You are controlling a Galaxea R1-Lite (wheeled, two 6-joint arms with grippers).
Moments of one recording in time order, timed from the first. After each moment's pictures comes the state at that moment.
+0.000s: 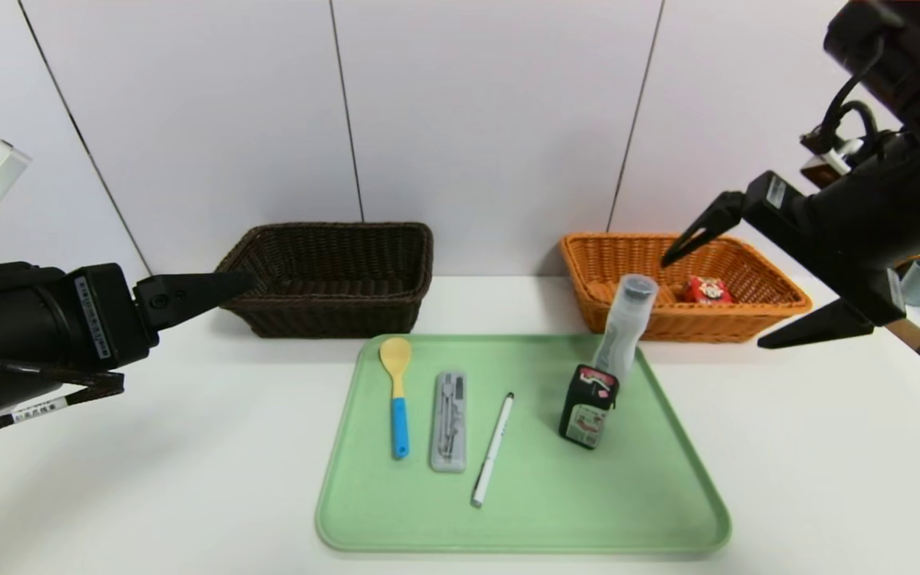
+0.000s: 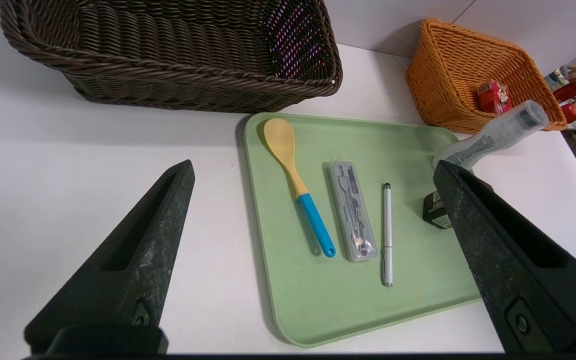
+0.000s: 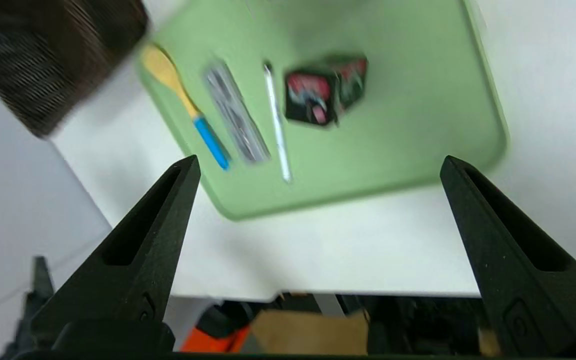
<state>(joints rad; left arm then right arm) -0.41 1.12 -0.84 -0.03 0.02 -0.44 0.37 1.74 -1.95 1.22 0.19 0.95</state>
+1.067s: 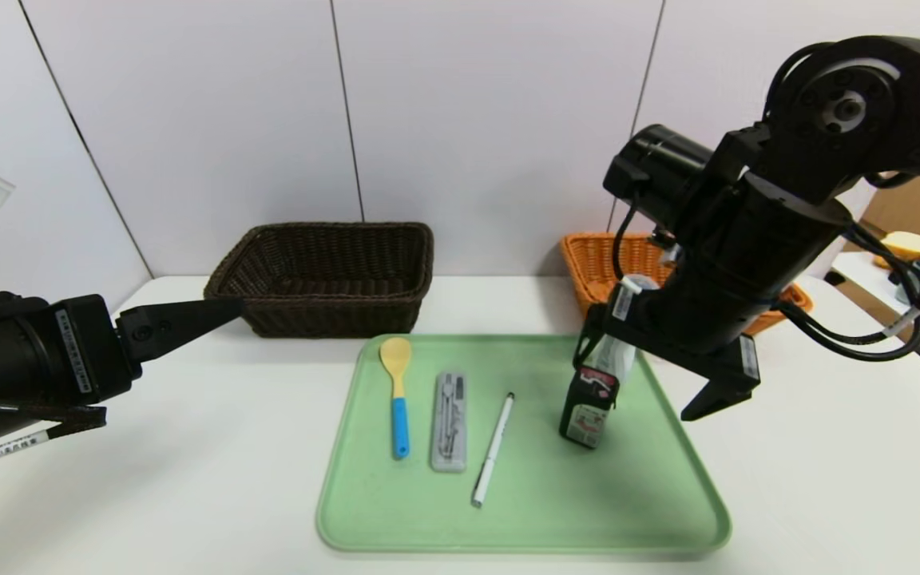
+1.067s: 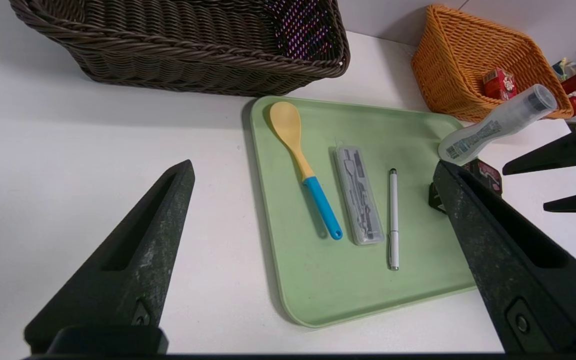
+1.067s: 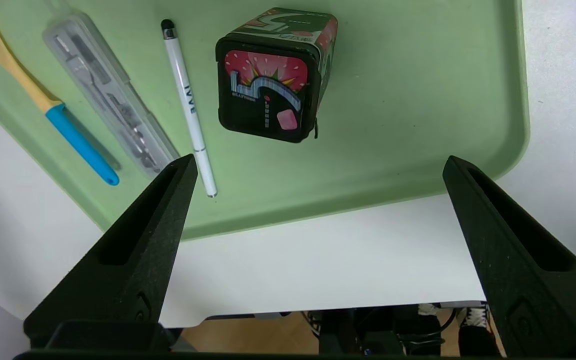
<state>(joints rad) -0.41 1.08 -0.78 -0.03 0.02 -0.44 0.57 1.97 -1.95 1.25 0.02 0.98</state>
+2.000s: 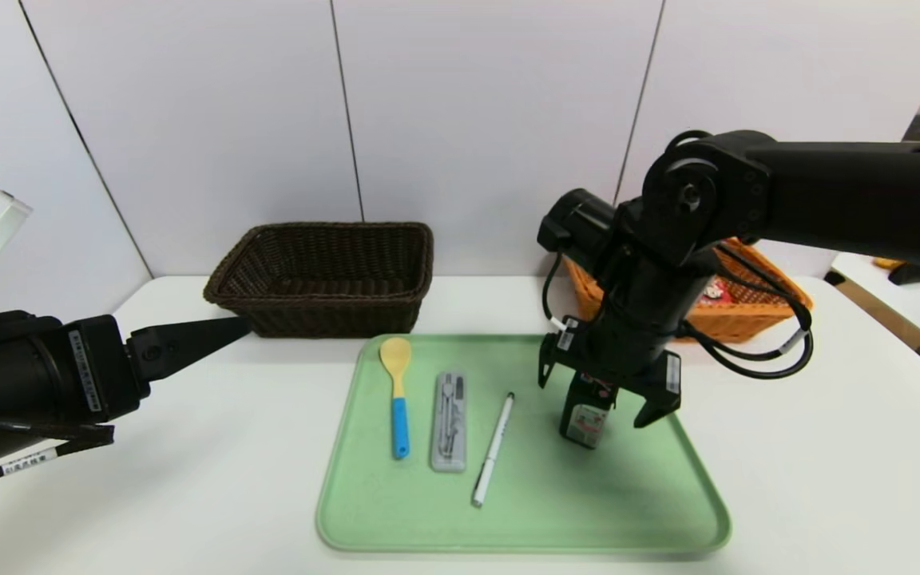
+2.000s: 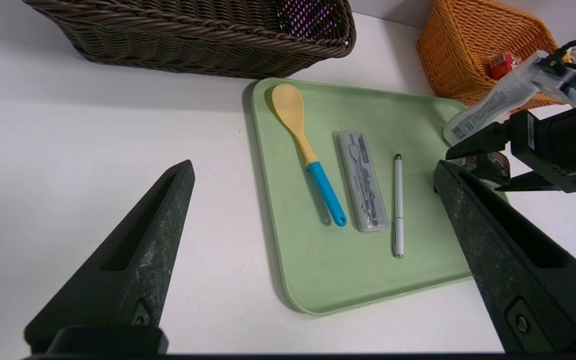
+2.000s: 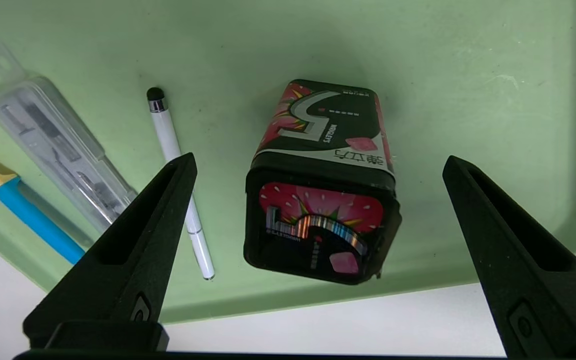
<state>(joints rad) -0.41 1.08 -0.75 -0.04 0.01 -0.44 0.60 2.13 -1.95 1.14 -0.04 0.98</state>
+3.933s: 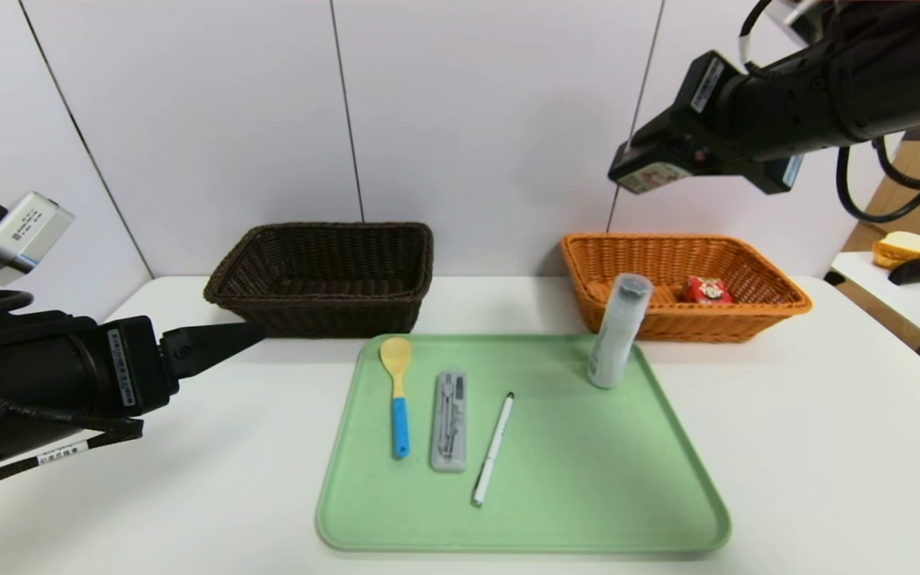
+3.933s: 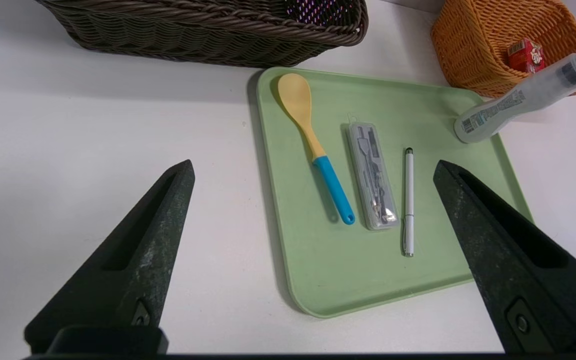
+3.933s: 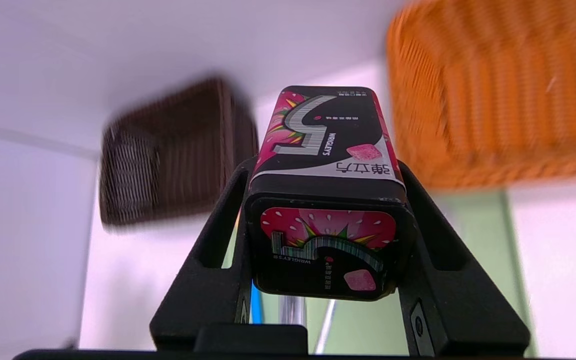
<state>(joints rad) -0.41 1.14 -0.76 -0.04 0.01 -0.44 0.42 1.76 -1.95 0.60 -0.11 0.67</state>
